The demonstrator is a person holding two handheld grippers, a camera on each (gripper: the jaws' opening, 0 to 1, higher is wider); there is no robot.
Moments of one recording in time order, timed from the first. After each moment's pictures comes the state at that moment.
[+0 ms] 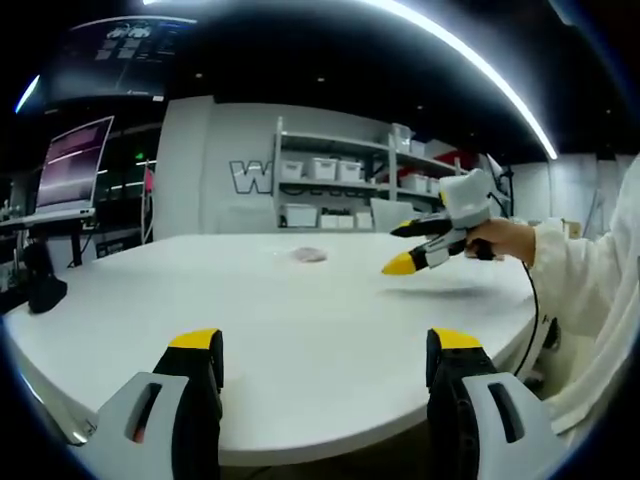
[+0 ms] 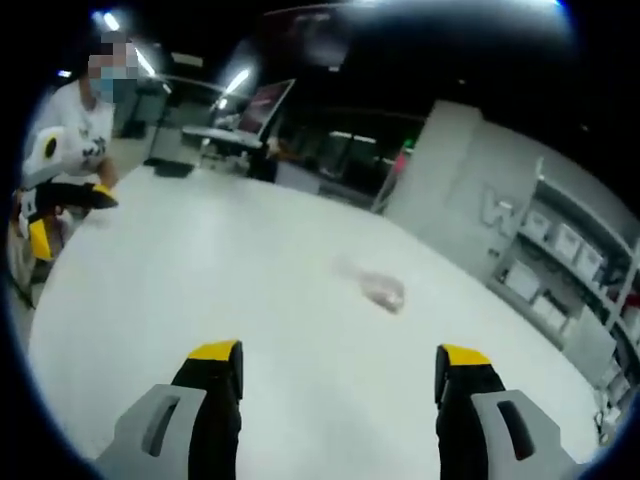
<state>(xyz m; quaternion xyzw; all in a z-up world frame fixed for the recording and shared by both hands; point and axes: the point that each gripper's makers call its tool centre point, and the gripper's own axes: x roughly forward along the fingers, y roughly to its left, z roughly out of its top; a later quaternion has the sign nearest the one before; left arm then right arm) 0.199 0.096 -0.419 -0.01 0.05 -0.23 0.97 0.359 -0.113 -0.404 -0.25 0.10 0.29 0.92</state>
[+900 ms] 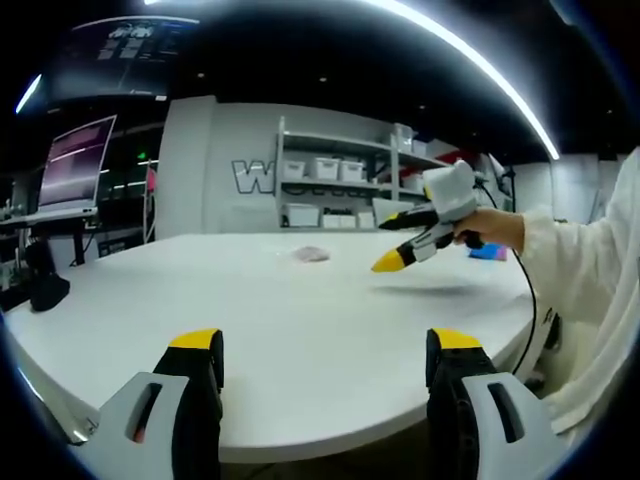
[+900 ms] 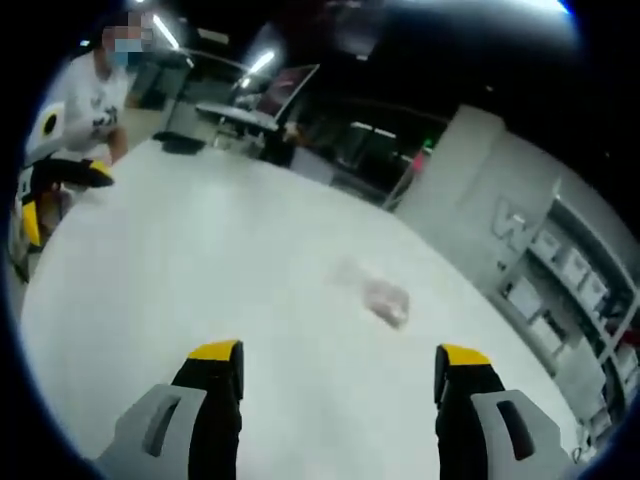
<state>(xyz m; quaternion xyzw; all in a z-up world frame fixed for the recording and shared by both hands) 0.197 0.099 -0.420 -0.01 0.05 -0.22 0.97 0.378 -0.097 -0.401 -0.30 0.11 0.31 0.89</state>
